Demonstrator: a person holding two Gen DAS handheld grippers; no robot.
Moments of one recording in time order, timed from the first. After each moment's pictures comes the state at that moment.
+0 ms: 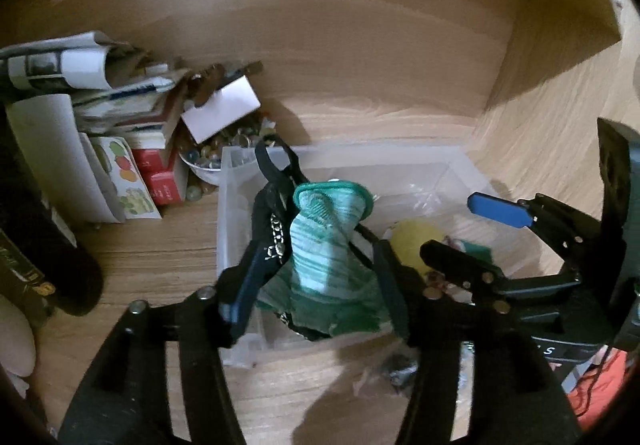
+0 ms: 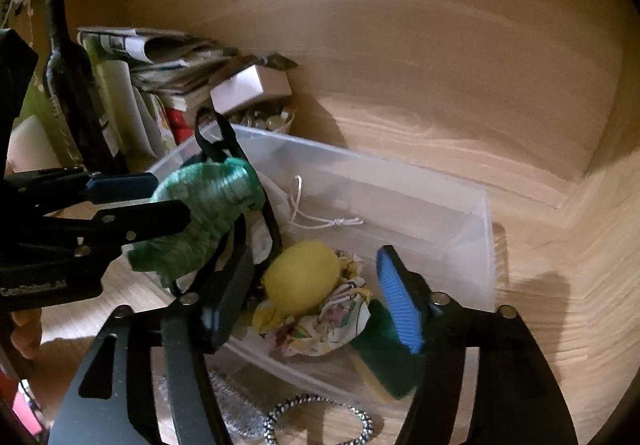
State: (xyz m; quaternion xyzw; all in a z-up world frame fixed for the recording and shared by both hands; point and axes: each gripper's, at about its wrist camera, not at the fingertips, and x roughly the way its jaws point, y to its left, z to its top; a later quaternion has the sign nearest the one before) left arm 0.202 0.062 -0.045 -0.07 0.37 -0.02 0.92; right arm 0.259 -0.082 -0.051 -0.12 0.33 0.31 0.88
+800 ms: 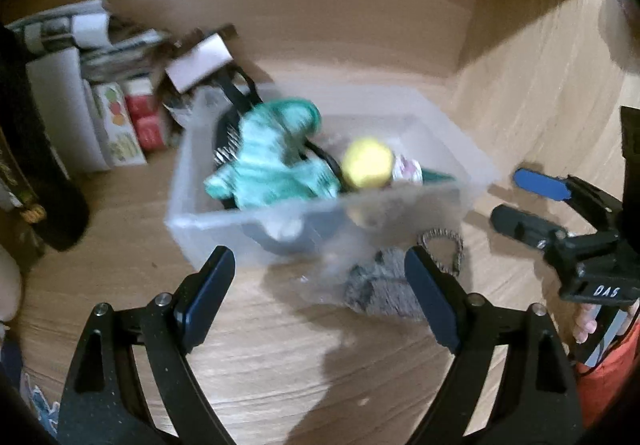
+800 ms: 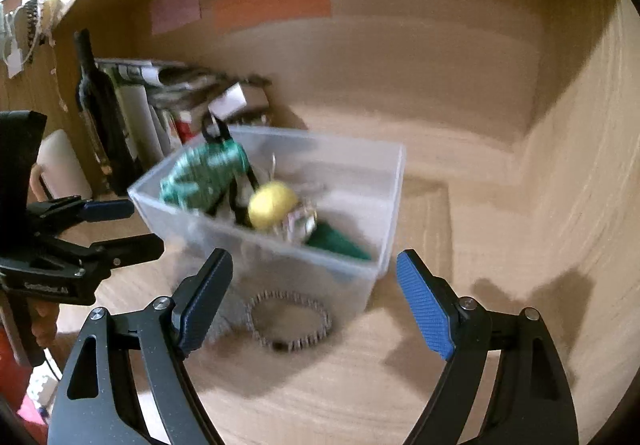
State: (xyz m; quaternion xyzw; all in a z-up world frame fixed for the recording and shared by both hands) left arm 0.160 0.024 -0.079 -0.05 0.40 -0.04 0.91; right arm 0.205 -0.161 -0.049 -0.06 0.32 0.30 0.90
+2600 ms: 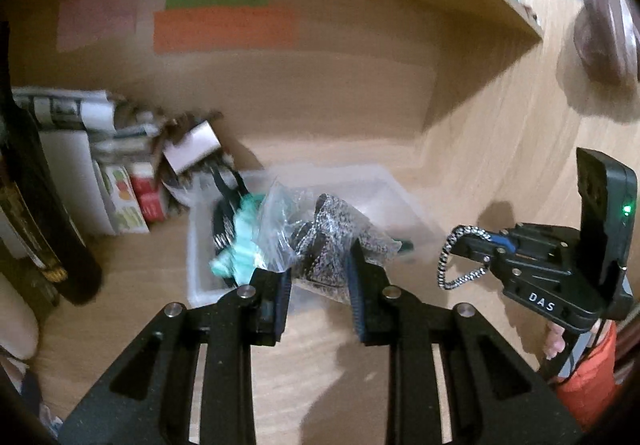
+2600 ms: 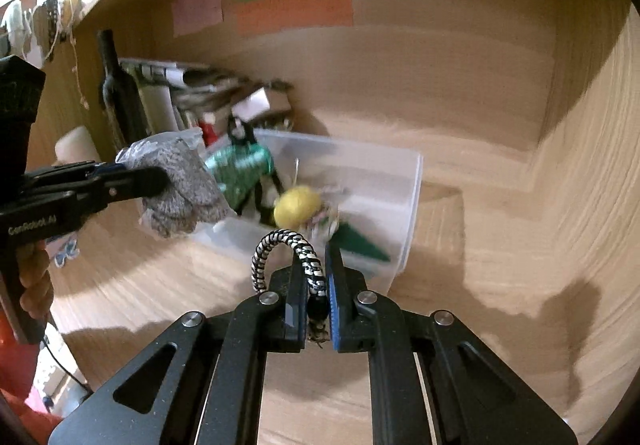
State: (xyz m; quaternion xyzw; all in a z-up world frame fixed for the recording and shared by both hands) left arm 0.137 0.032 -0.003 -0.05 0.30 -0.06 0.95; right arm 0.194 -0.158 -0.029 -0.07 0.30 0.33 0.89
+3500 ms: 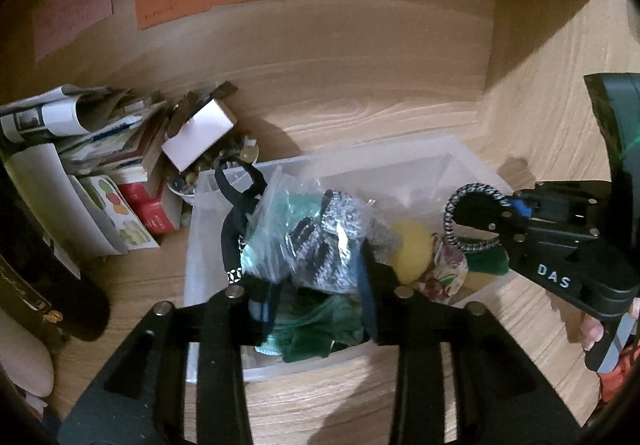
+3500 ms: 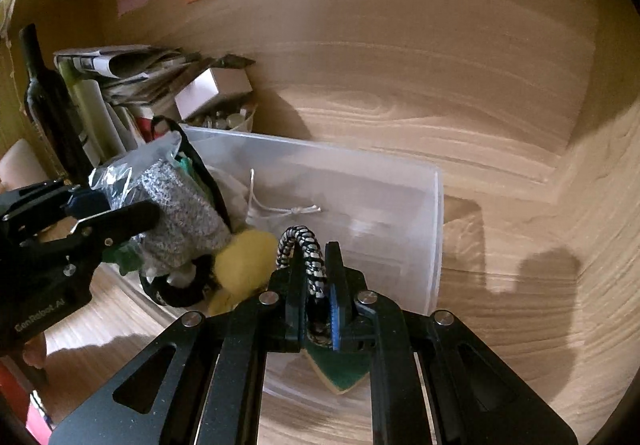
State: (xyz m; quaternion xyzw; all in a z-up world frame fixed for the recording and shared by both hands) left arm 0.216 0.026 -0.055 0.02 0.36 0.01 0.93; right arm 0.281 -0.111 -0.058 -0.08 0.36 0.30 0.88
